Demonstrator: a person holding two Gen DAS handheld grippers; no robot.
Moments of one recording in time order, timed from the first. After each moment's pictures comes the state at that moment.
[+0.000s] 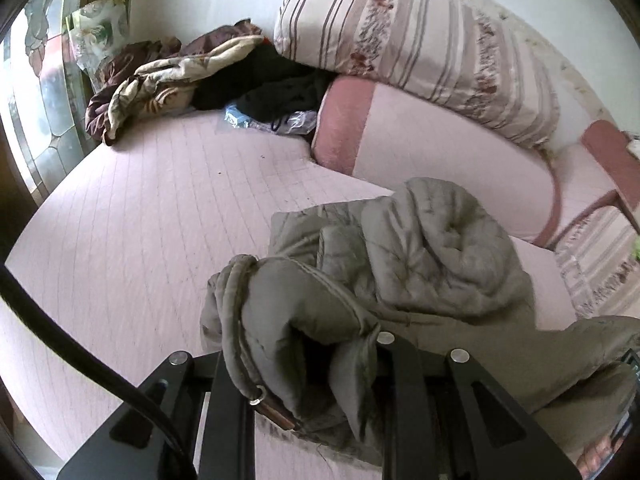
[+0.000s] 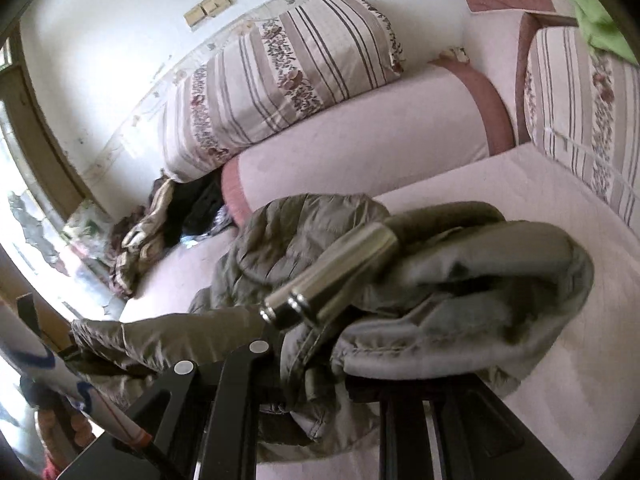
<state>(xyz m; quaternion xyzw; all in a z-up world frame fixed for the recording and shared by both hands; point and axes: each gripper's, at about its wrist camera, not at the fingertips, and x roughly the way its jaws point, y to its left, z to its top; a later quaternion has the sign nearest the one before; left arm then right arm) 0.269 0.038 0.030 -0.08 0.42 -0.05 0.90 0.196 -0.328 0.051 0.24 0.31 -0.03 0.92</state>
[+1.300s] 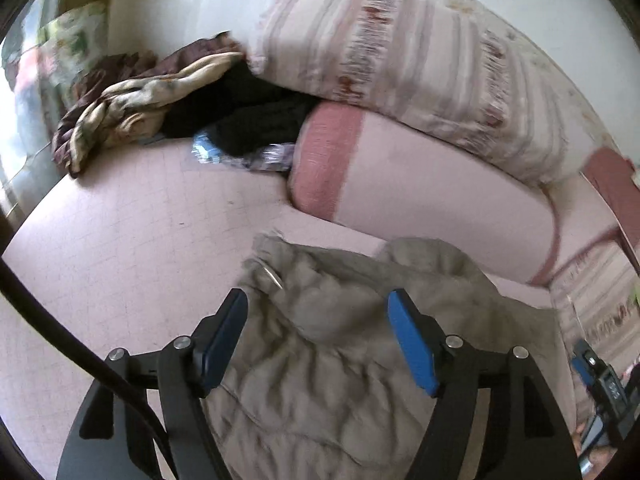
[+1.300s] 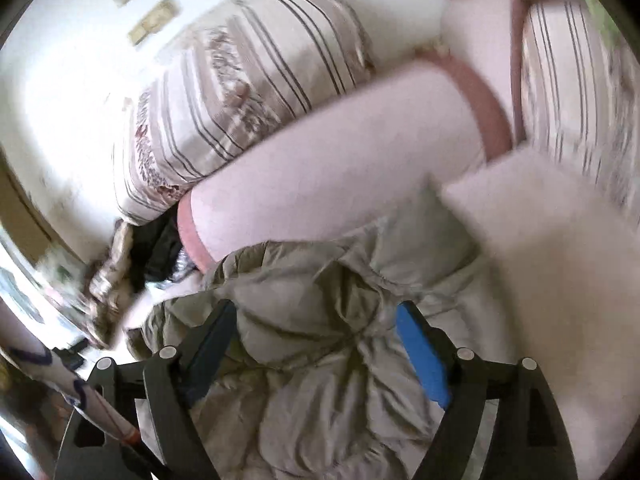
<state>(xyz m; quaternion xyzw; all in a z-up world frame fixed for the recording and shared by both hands) 0.352 0.007 0.046 -0.09 0.39 -0.09 0.91 0.291 -0.379 0.027 0.24 0.30 -0.08 0.92</state>
